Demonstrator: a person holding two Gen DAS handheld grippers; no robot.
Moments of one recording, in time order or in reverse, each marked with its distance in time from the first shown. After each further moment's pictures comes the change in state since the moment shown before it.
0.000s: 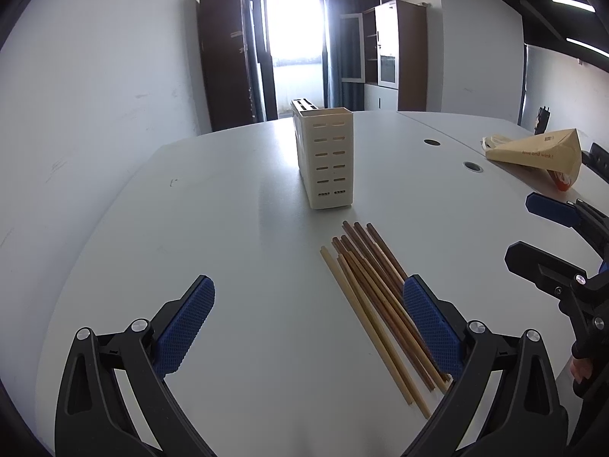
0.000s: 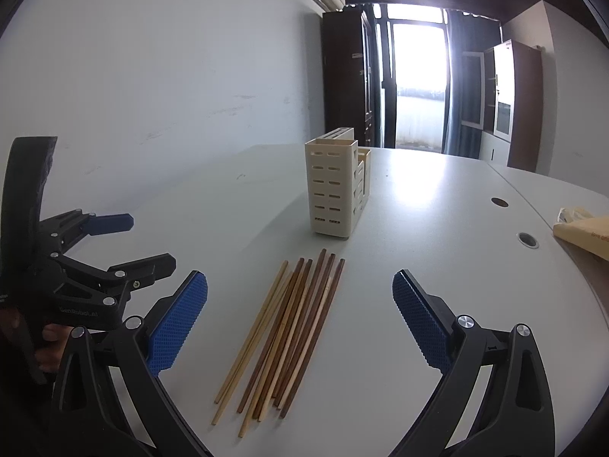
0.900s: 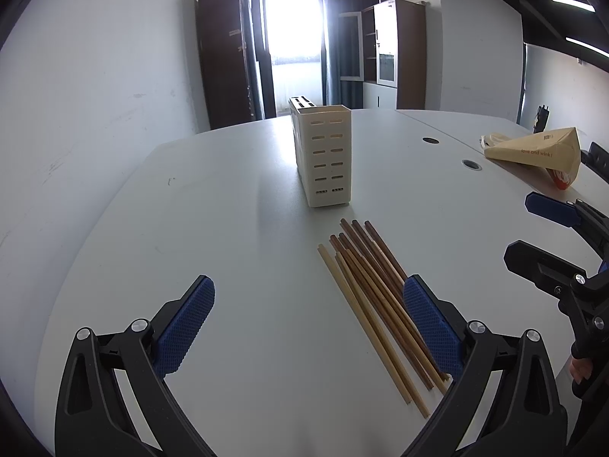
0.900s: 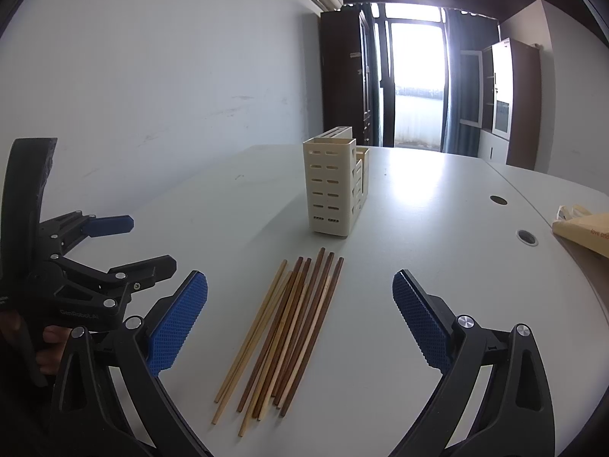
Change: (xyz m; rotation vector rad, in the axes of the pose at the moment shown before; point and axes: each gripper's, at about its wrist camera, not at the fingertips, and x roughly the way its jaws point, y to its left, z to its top) left arm 0.001 -0.004 -0.003 0.000 0.004 -0.003; right arm 0.001 -0.001 0.000 0.006 0.002 0.000
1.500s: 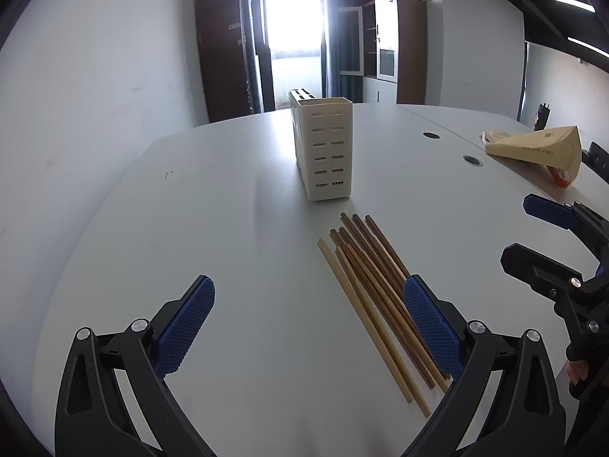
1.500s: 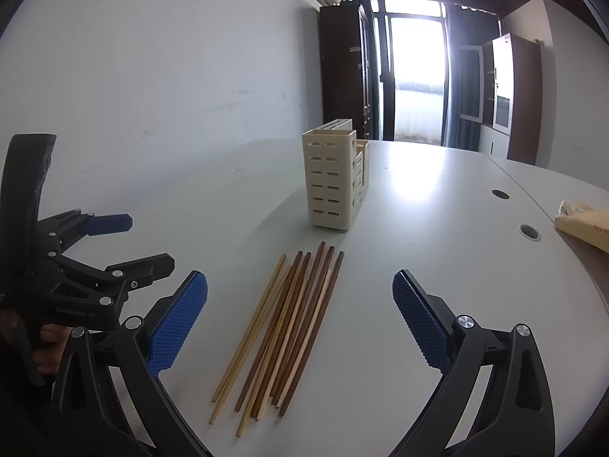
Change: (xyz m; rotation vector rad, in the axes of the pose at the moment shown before) left arm 0.009 0.000 -0.003 -0.008 0.024 -0.009; right arm 0.006 0.000 -0.004 0.003 0.020 0.000
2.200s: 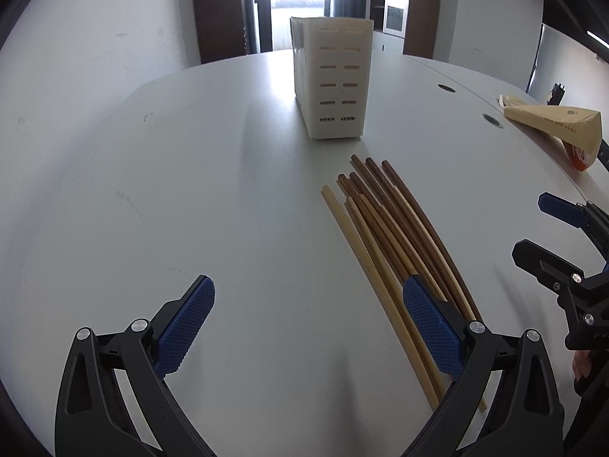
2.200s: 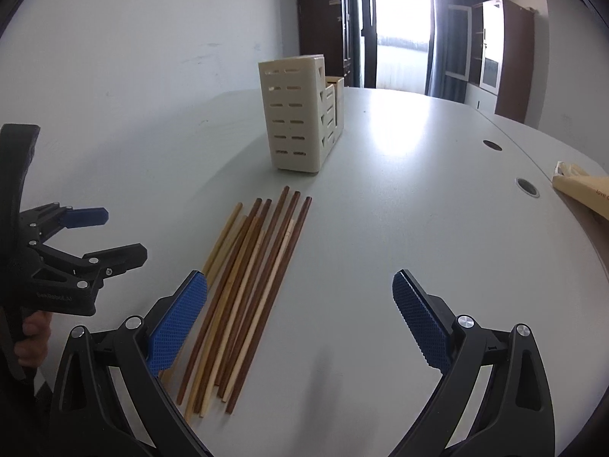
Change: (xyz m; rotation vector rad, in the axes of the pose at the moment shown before) left arm 0.088 0.010 -0.012 -0.035 0.221 -0.030; right arm 0.066 -0.030 -0.024 0.025 0.207 -0.074
